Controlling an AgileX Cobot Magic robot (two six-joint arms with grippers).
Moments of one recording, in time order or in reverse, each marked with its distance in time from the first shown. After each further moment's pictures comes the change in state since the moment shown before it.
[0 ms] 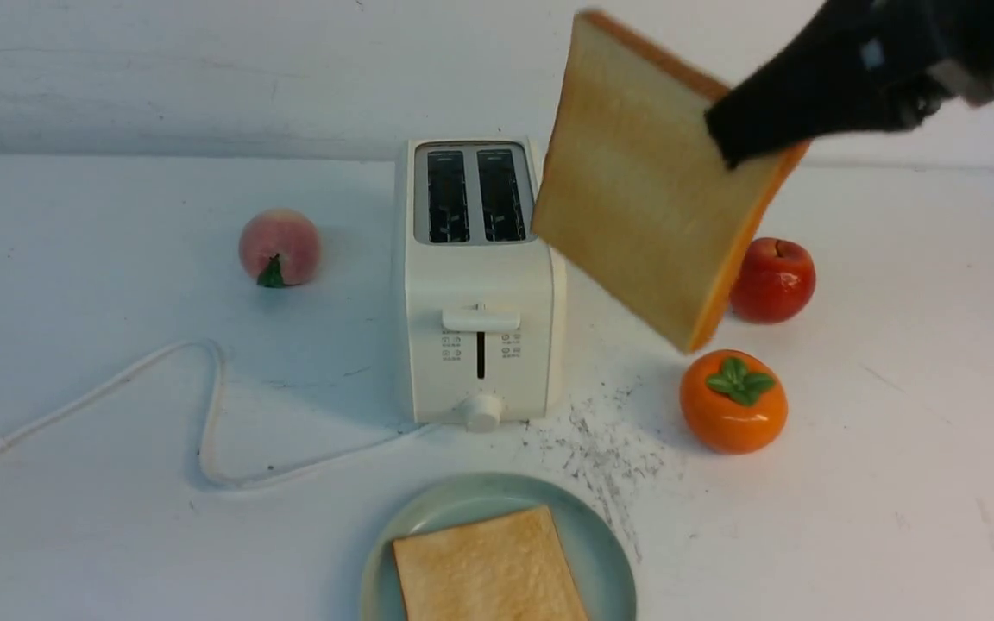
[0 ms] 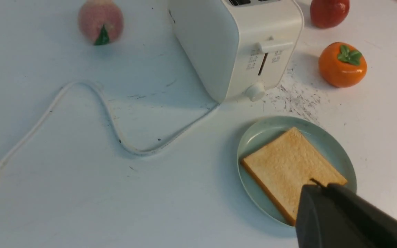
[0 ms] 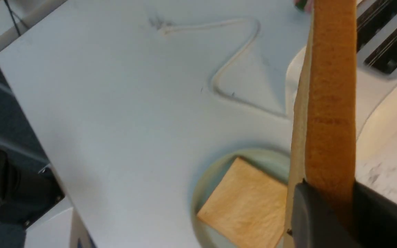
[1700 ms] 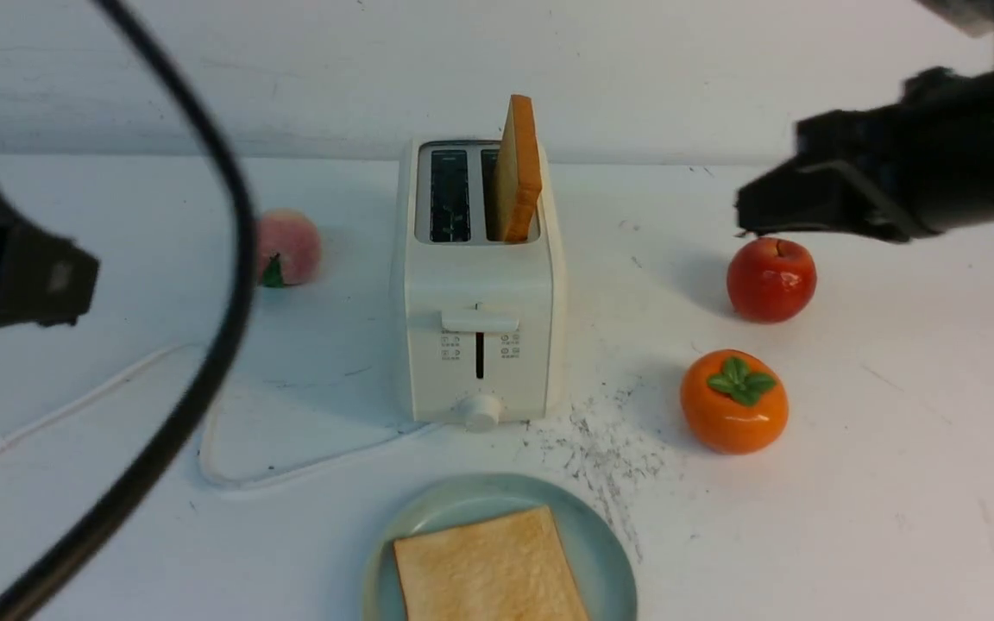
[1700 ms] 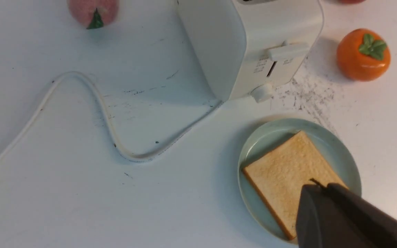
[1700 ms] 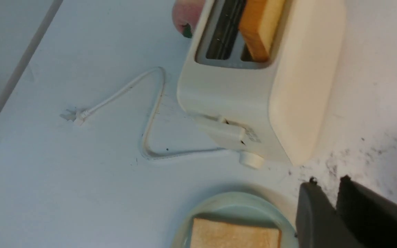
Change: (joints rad) right arm 0.002 -0.030 0.305 -0.033 -0.491 0.266; left arm 0.000 0.286 -0.195 -0.001 0.032 -0.042
